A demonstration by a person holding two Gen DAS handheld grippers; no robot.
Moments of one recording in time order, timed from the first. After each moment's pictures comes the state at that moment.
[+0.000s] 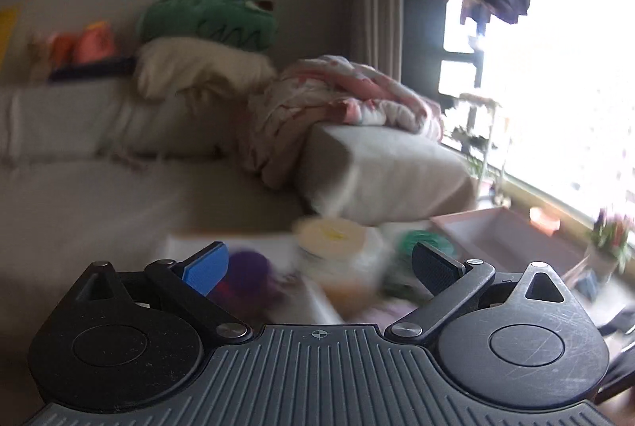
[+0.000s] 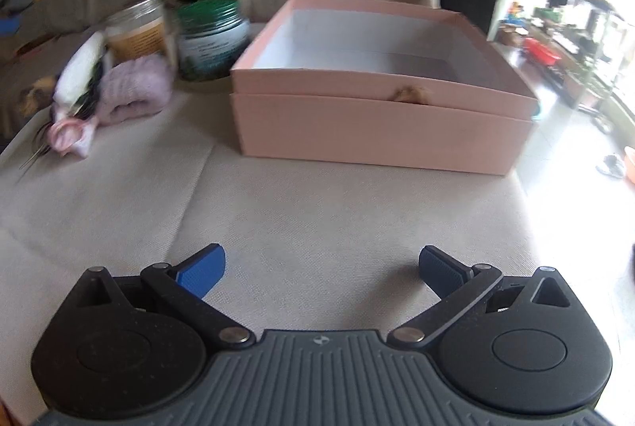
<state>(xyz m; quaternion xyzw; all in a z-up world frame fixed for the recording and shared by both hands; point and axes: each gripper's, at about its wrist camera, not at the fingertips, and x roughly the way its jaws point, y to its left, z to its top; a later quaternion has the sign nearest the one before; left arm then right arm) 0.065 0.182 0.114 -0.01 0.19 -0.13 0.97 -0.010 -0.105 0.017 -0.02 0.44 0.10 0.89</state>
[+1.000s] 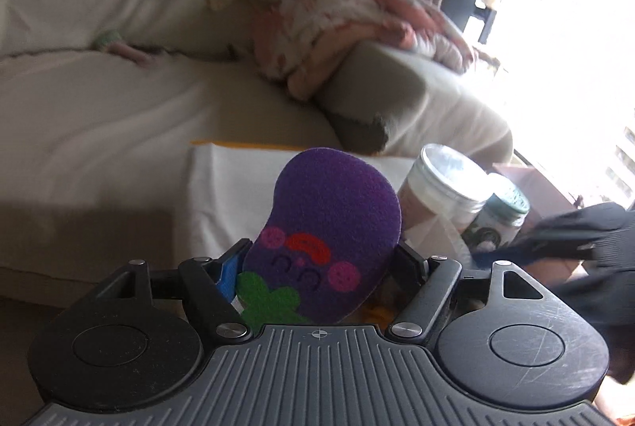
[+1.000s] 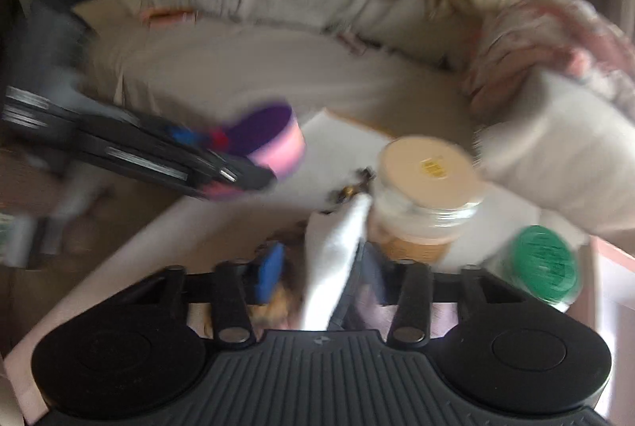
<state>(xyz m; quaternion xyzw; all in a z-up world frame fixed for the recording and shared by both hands) 0.116 0.293 0.074 -0.09 0.32 -0.16 0.93 0.119 0.148 0.091 -0.11 0.39 0.26 0.88</state>
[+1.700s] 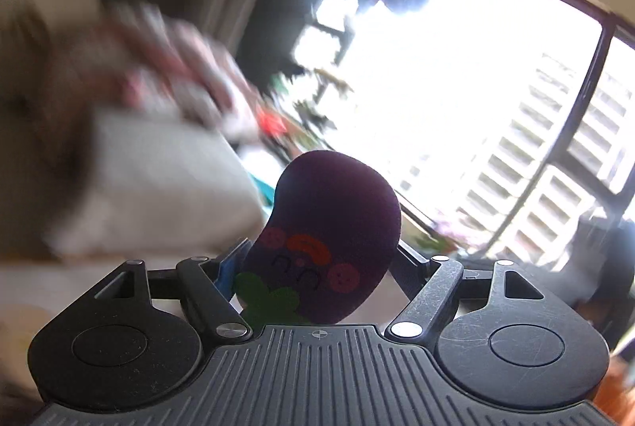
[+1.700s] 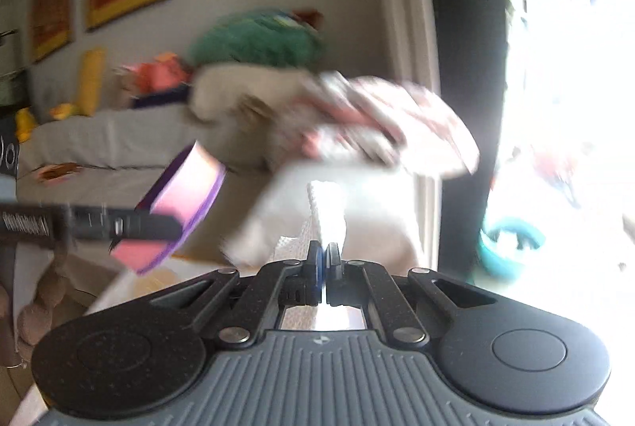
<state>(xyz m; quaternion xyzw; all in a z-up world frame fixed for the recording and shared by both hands) 0.187 0.016 0.197 -0.16 0.29 -0.38 0.86 0.091 -0.169 0.193 0.07 0.28 0.08 0.95</state>
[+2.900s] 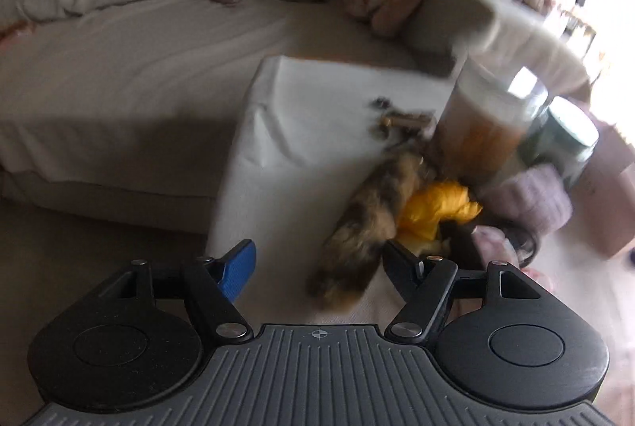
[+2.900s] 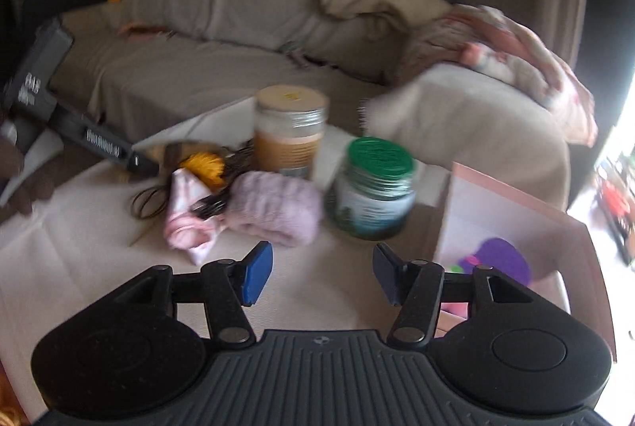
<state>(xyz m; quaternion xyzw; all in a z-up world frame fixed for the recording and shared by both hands) 0.083 0.259 0.048 -0.09 0.40 -0.03 0.91 0.018 0.011 0.075 -0.13 0.31 0.23 0.91</state>
